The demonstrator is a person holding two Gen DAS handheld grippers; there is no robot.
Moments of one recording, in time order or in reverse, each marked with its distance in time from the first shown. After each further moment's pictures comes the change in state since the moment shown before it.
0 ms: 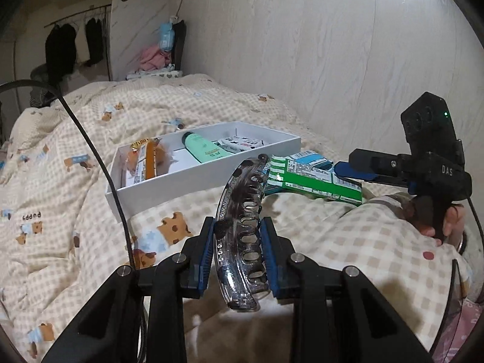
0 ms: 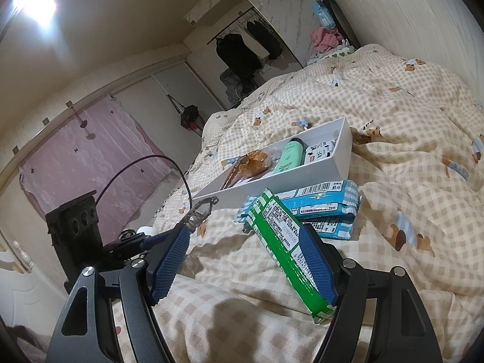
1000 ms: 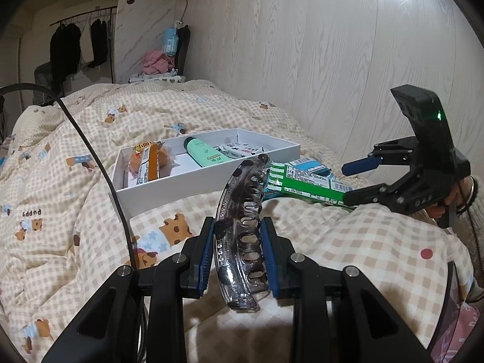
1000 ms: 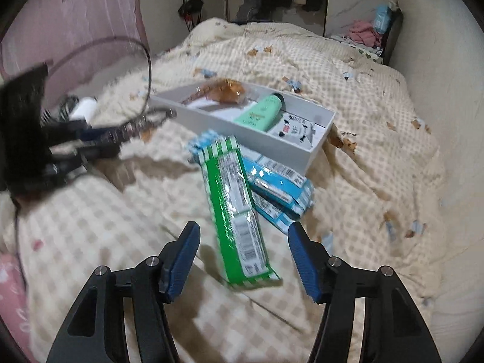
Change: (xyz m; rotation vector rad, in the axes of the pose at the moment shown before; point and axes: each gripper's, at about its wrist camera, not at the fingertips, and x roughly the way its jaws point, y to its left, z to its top) left arm -0.008 0.000 -0.004 -0.027 -0.031 -0.011; right arm 0.023 0.031 0.009 -0.564 0.436 -0.407
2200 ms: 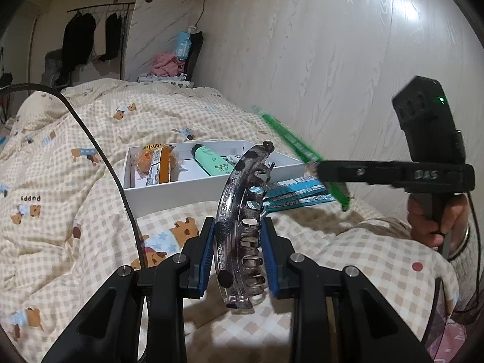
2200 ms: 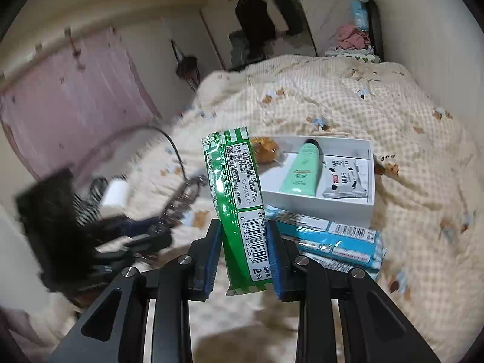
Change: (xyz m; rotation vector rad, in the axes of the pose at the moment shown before) left arm -0.009 0.019 -0.001 -0.106 -0.060 -0.029; right arm -0.015 0.011 0.039 0.351 -0.267 0.300
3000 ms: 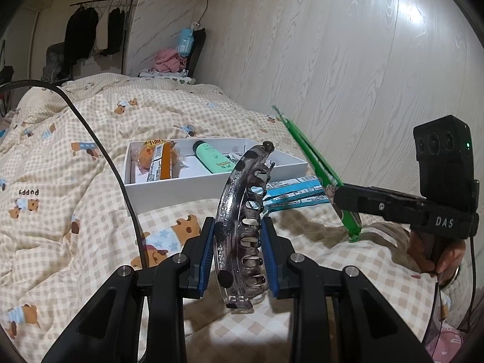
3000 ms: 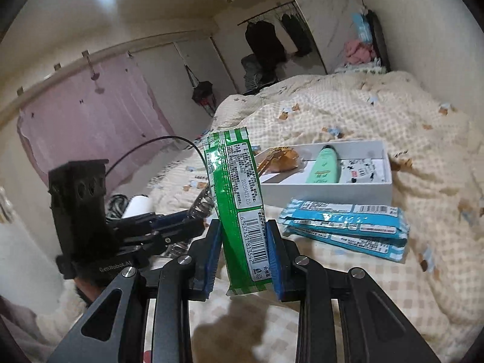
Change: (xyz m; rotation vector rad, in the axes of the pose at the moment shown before) left arm -0.001 0.004 0.000 -0.019 0.011 -0.006; right arm -0.004 0.015 -0.035 -0.039 -0.112 0.034
